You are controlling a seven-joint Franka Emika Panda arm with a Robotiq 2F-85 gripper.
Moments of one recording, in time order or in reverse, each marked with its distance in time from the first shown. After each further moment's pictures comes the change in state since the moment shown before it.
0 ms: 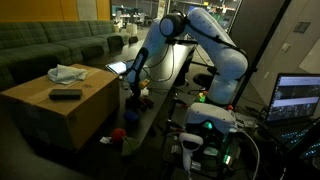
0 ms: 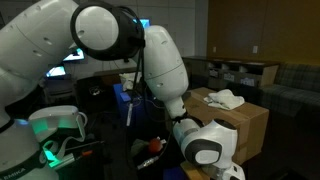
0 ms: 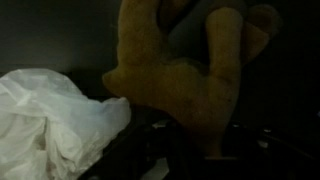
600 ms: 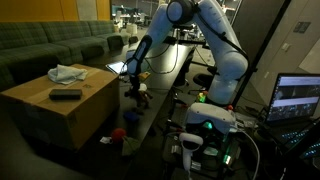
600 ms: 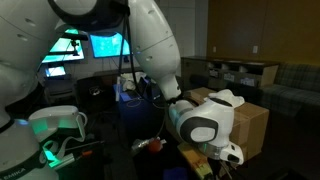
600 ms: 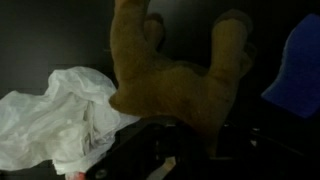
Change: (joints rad) arm 0.003 -0.205 0.019 -0.157 0.000 -0.006 -0.001
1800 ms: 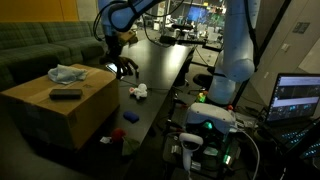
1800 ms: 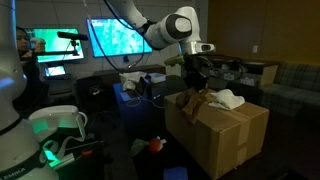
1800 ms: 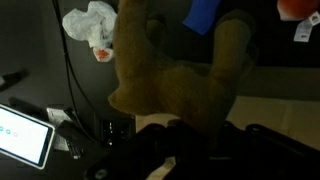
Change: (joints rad) arm 0.331 -0.532 0.010 0.015 -0.212 -0.401 0.369
